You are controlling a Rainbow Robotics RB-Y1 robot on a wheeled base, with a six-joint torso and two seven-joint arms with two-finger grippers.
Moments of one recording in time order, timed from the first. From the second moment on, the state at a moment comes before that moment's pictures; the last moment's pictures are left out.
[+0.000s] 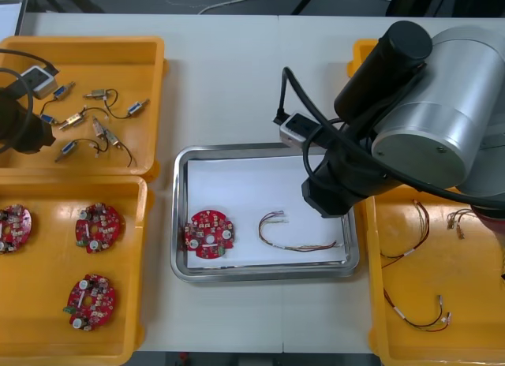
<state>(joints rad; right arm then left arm) -0.69 -0.56 0.45 -2.16 -0.77 1.92 1.40 -0.51 0.91 -0.08 -1.49 0.76 1.32 -1.96</state>
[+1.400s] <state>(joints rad) -0.64 -0.68 -0.08 -2.00 -0.79 1.92 0.95 -0.55 0.80 -0.14 -1.34 0.73 1.22 -1.96</state>
